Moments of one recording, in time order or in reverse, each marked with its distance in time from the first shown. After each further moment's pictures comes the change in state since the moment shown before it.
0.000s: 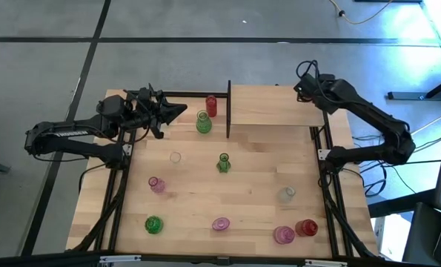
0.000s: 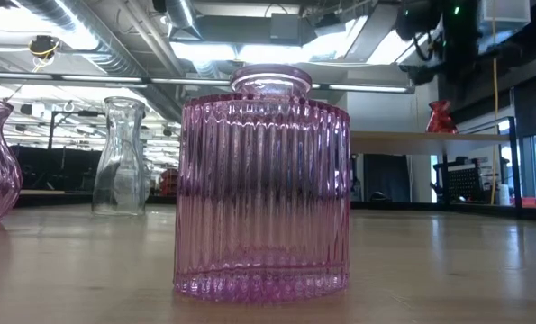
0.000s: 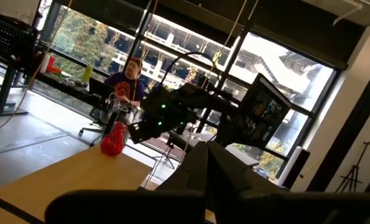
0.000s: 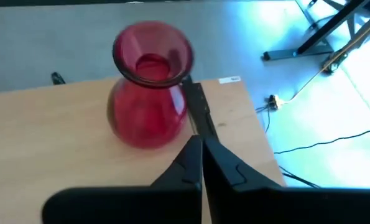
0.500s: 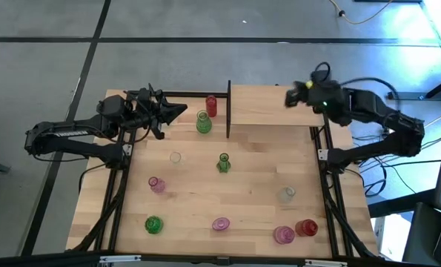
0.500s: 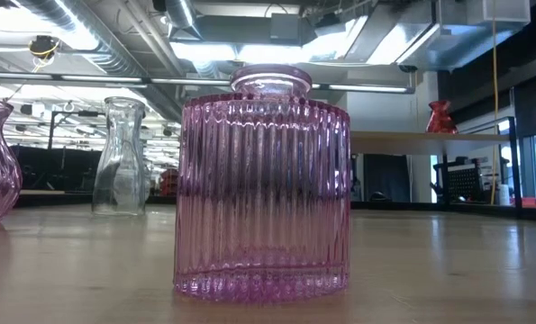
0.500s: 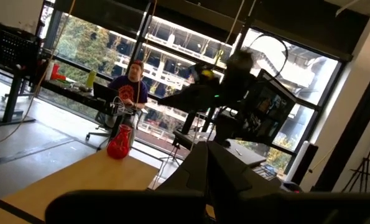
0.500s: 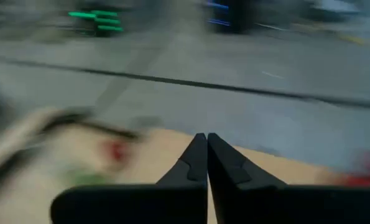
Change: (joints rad) left arm 0.001 0.000 0.000 -0.006 -0.002 0.050; right arm 0.571 -0.076 0.284 0.377 0.046 -0.311
